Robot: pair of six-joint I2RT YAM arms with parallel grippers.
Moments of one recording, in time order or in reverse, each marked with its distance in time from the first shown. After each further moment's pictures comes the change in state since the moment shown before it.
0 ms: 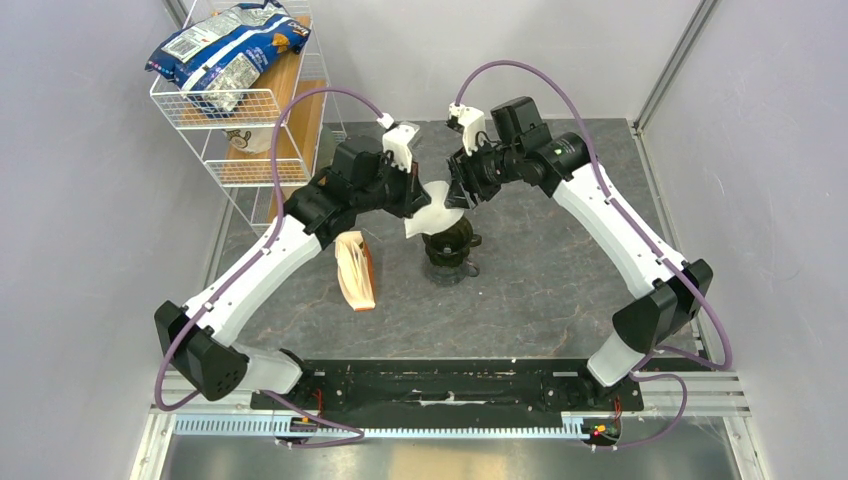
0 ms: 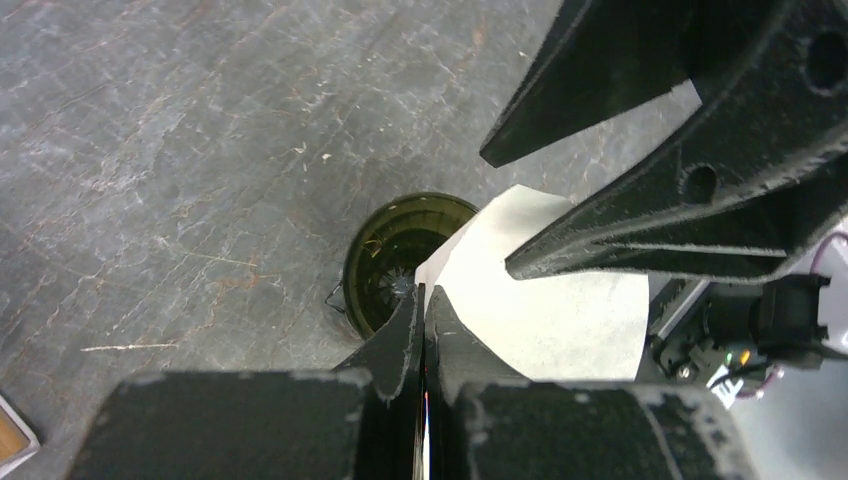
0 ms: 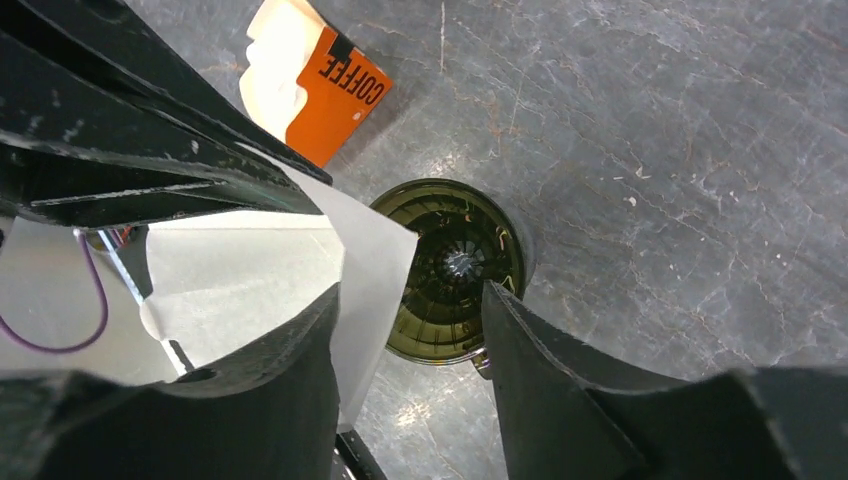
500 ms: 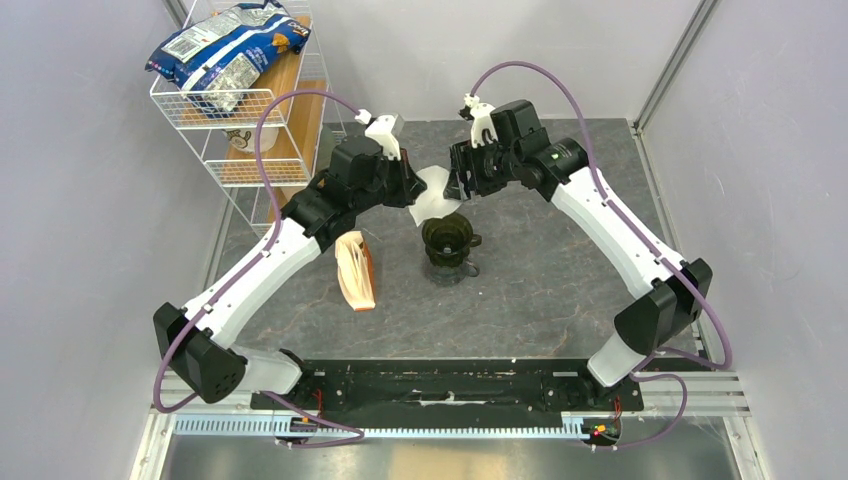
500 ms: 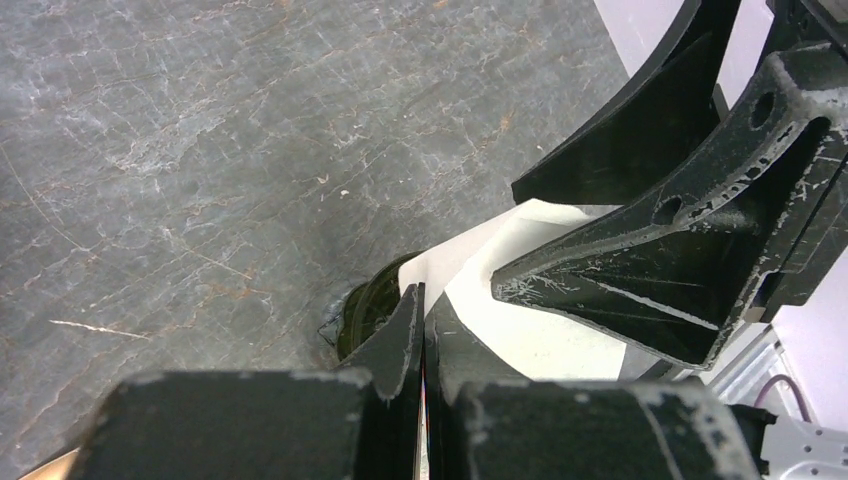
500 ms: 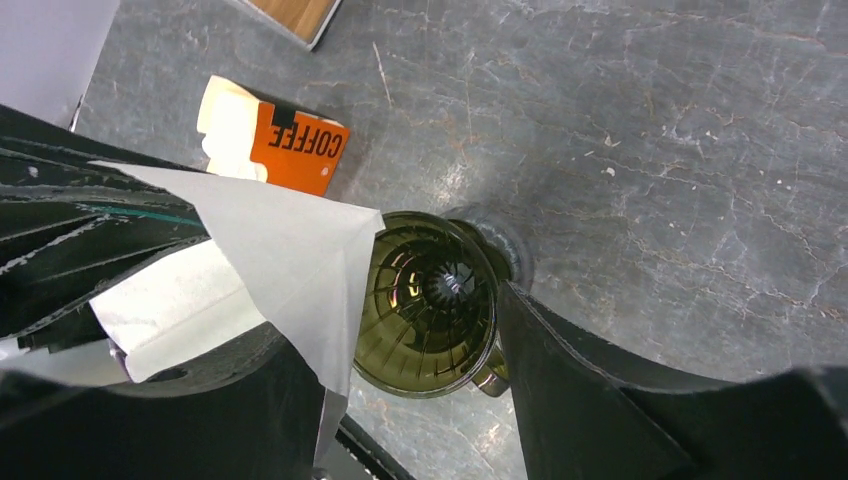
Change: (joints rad) left arm -0.001 -0.016 -0.034 0.103 -0.195 -0.238; right arm -0.001 -0.007 -0.054 0.092 0.176 0.279
